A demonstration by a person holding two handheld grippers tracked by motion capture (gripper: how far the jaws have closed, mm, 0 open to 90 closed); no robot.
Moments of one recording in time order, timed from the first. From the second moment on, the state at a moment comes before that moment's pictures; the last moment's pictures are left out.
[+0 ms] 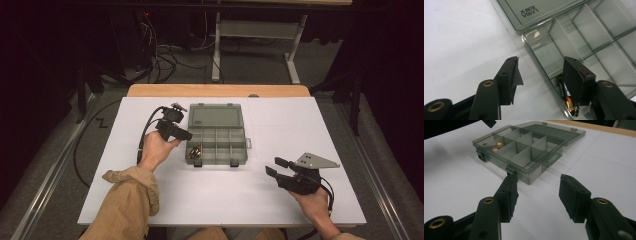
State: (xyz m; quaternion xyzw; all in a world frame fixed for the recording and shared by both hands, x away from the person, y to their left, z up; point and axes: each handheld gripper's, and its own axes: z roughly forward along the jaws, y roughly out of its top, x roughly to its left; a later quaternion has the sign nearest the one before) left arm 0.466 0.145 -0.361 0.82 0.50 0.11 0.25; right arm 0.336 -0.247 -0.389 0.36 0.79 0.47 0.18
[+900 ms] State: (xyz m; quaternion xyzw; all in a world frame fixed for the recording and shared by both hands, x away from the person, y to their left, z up) left arm 0.474 0.144 -0.367 0.82 0.50 0.10 0.26; right arm 0.381 -0.204 -0.384 0.39 0.81 0.42 0.14
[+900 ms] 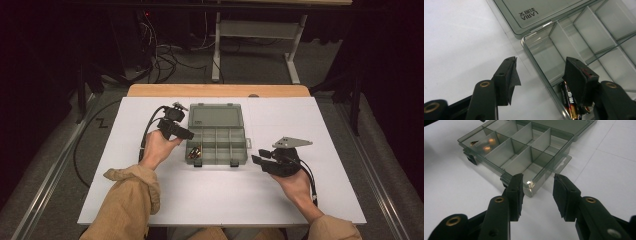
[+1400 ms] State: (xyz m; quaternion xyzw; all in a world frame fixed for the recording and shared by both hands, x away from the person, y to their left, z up) left arm 0.482 0.139 -0.363 0.82 0.50 0.10 0.26; right arm 0.410 -0.184 -0.378 0.39 0.84 0.37 0.11
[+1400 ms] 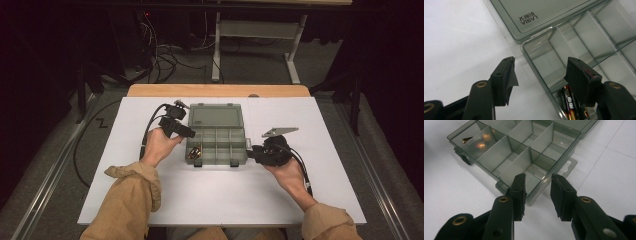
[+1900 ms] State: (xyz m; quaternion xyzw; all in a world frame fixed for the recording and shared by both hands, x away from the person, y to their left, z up) left arm 0.489 0.143 -0.365 0.82 0.50 0.09 0.26; right arm 0.436 -0.172 -0.373 0.42 0.85 0.32 0.09
